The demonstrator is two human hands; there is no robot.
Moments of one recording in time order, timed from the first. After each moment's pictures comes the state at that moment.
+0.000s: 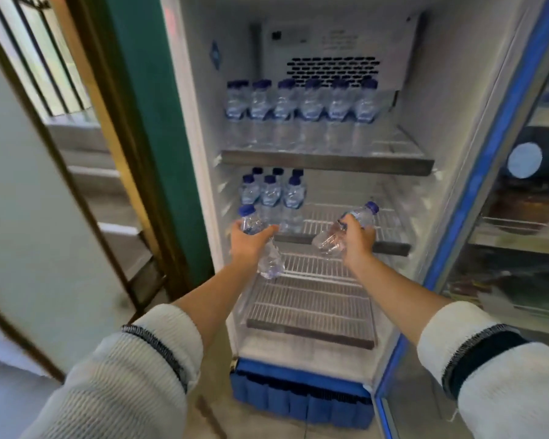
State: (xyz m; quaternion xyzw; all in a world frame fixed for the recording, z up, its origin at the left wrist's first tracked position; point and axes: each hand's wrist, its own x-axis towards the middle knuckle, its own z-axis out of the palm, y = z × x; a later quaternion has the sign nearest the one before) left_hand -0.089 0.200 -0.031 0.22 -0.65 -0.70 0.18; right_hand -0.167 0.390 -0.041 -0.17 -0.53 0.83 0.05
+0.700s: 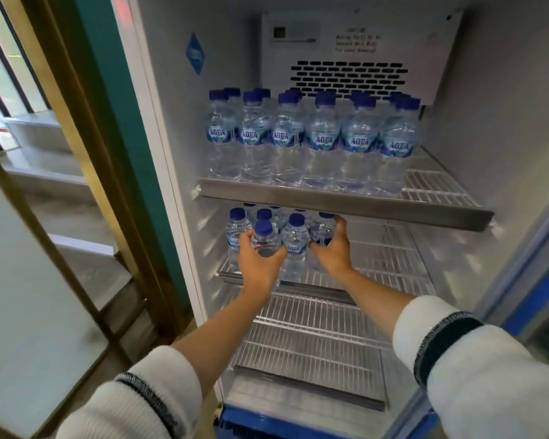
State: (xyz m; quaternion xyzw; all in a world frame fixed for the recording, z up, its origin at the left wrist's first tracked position) left_hand -0.237 0.200 -0.056 0.17 -0.72 -0.60 0.30; right_hand -0.330 0.333 -0.072 0.08 -0.79 0.60 0.11
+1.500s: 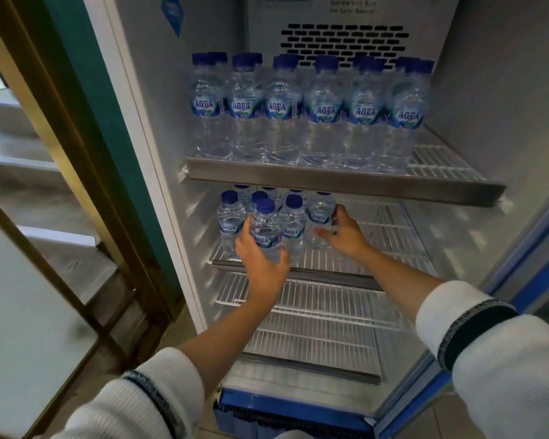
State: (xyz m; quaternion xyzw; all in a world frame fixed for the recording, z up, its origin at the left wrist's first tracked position) left_hand -0.232 0.210 -0.094 0.10 -0.76 -0.53 0.36; right_hand -0.357 0.368 -0.083 0.14 -0.88 0.45 0.02
